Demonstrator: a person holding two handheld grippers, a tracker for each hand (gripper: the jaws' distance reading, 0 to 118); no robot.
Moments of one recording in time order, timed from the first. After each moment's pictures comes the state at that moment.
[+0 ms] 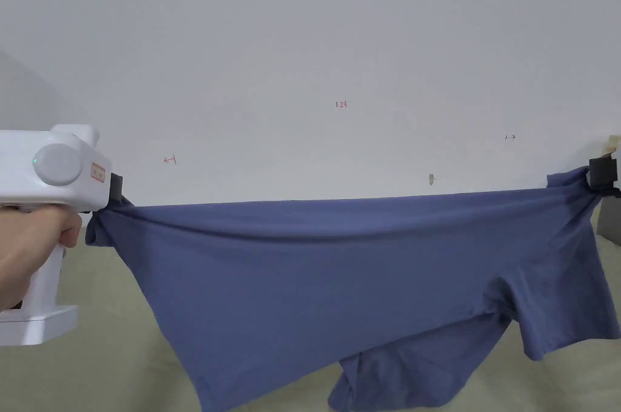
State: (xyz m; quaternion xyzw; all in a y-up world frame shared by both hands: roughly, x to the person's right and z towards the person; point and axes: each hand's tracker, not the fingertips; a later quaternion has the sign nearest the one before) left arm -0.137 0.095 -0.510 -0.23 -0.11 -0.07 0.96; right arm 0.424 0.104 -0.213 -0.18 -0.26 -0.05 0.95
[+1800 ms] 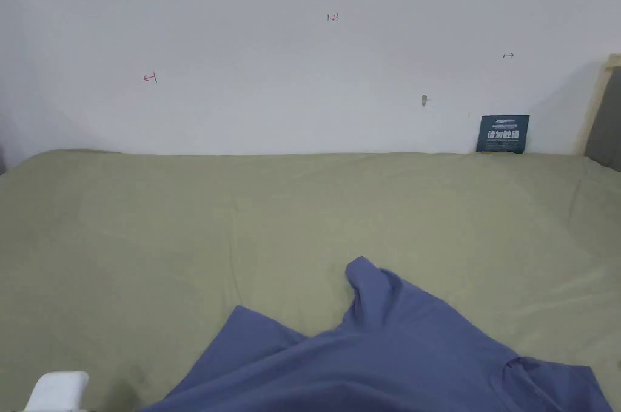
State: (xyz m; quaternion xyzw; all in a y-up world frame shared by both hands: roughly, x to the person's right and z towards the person) left arm -0.226 -0.233 -0.381 -0.44 -0.16 -0.09 0.88; right arm 0.321 -0.219 0.008 -0.36 -0.27 -0.20 0.87
